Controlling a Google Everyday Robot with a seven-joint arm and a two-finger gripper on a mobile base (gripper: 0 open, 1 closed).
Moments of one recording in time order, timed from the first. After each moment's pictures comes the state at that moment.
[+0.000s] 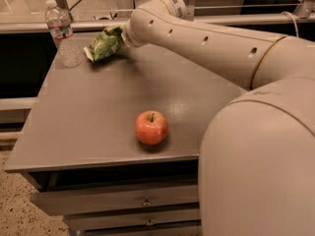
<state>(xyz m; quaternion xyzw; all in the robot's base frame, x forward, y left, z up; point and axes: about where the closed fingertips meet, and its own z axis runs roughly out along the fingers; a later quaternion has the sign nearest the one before) 0.817 0.067 0.889 -0.30 0.82 0.05 0.48</state>
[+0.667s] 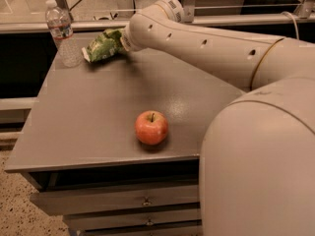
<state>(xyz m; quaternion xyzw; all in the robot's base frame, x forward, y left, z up) 0.812 0.070 0.877 -0.30 0.83 0.05 0.47</state>
